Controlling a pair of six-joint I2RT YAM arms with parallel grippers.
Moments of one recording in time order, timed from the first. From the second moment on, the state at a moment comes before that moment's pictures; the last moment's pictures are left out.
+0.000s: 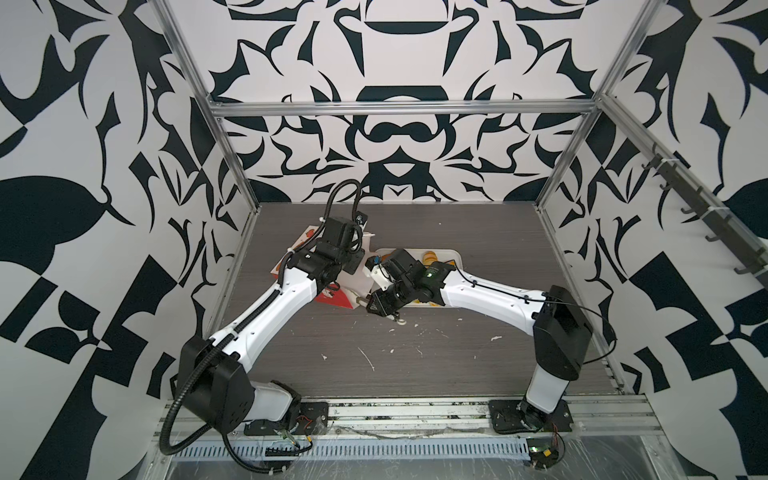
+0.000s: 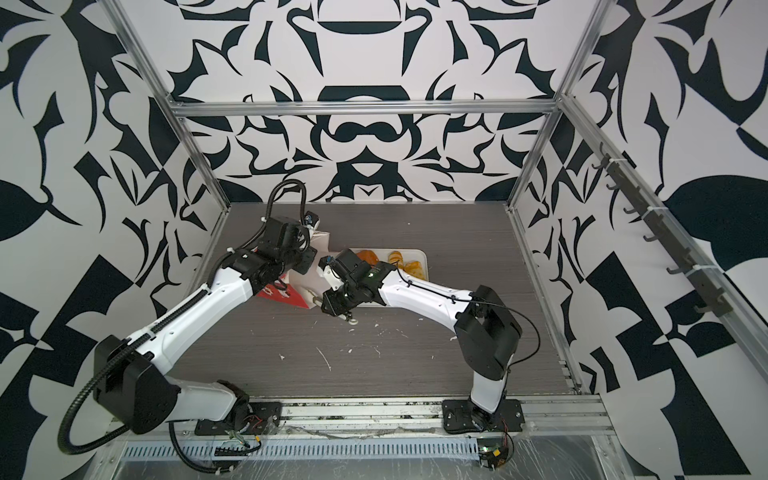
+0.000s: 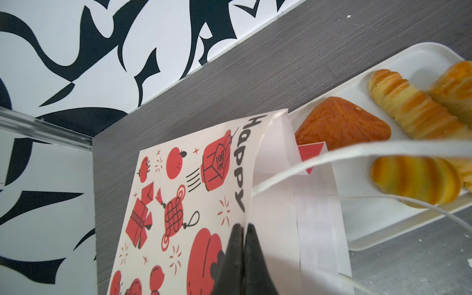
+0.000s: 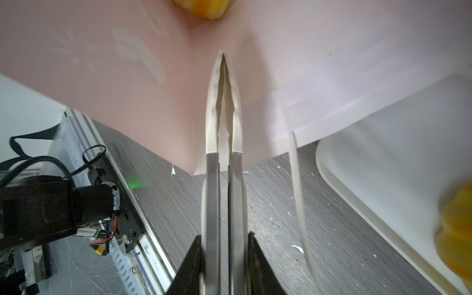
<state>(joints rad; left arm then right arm) -0.52 1.41 1.23 -0.56 -0.26 0.17 0.91 1.78 1.39 -0.52 -0.37 0.39</state>
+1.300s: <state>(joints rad) -0.71 1.78 1.77 -0.88 -0.62 0.41 0.89 1.95 1.52 -0.38 -0.60 0.49</state>
